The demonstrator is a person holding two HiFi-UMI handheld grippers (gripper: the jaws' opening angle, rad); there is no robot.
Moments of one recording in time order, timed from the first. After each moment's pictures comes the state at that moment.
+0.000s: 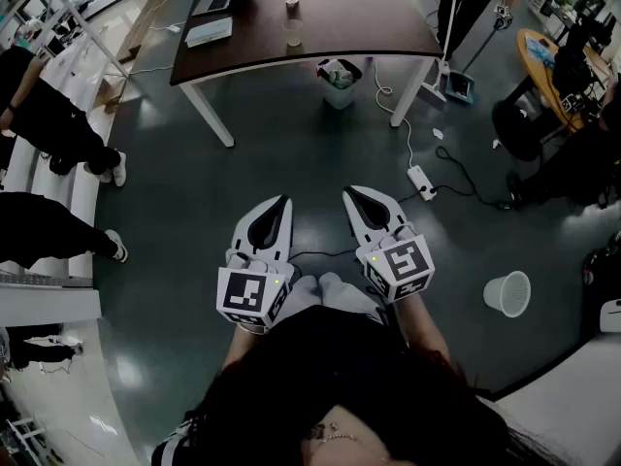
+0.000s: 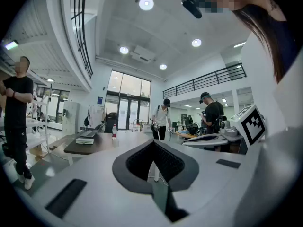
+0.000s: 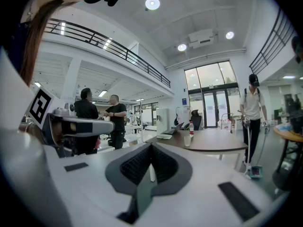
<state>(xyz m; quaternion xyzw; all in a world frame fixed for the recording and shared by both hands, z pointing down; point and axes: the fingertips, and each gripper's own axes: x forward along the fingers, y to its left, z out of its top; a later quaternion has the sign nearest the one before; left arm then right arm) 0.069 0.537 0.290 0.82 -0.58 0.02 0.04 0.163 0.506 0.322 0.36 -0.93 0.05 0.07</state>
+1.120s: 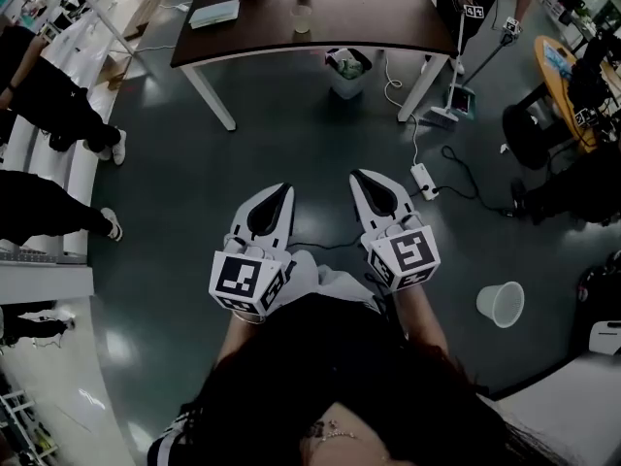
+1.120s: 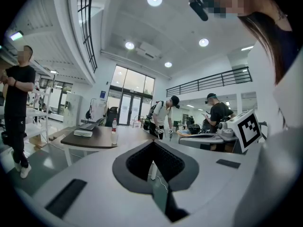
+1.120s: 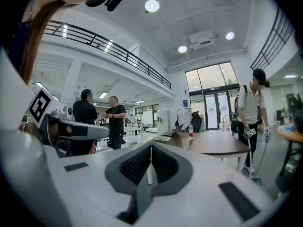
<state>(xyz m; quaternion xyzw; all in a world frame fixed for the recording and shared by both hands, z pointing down) 0.084 0.500 0.302 0.81 -0.58 0.01 0.08 0.182 0.457 0.322 0.35 -0.93 0.04 0.05</state>
